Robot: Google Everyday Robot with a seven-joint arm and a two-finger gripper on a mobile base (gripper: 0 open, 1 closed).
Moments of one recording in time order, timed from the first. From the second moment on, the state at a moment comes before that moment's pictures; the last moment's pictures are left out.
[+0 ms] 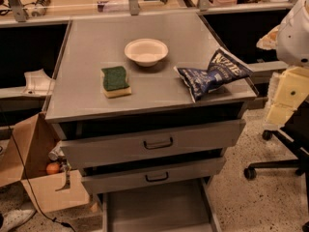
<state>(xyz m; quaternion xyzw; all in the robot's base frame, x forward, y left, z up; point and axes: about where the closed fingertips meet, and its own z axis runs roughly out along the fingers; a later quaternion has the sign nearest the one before) 0.438 -0.217 0.976 -0.60 0.78 -0.03 0.16</state>
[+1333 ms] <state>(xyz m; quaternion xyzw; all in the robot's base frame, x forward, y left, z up) 0.466 -0.214 0.971 -0.64 0.75 -0.02 0.18</state>
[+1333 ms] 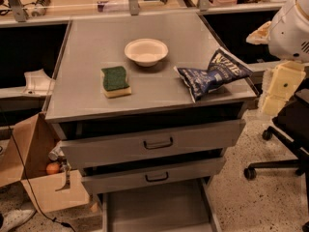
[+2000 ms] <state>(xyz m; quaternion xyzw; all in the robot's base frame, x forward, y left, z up) 0.544 -0.225 0.941 -0.65 0.73 -0.03 0.19</state>
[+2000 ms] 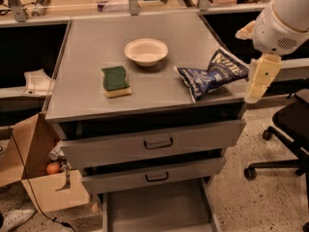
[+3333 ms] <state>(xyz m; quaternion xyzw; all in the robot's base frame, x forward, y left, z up) 0.611 -0.198 0.909 -0.70 0.68 0.00 0.22</state>
